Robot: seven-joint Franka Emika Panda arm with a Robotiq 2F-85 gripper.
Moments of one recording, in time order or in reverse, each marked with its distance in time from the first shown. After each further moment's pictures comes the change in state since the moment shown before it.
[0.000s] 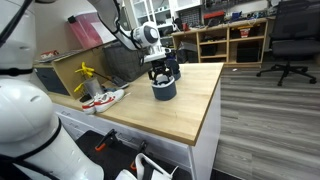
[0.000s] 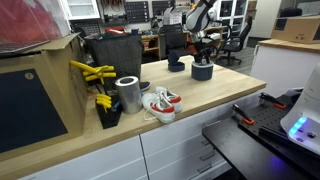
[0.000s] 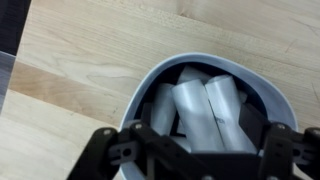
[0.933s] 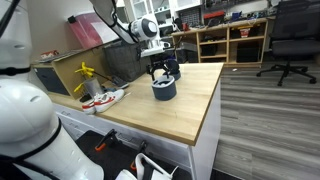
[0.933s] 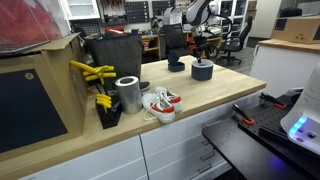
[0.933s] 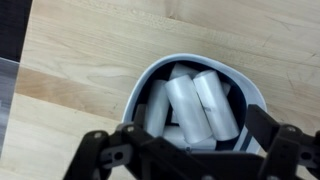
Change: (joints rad) arm -0.002 -0.059 -0.001 -0.002 0.061 -0.034 0.001
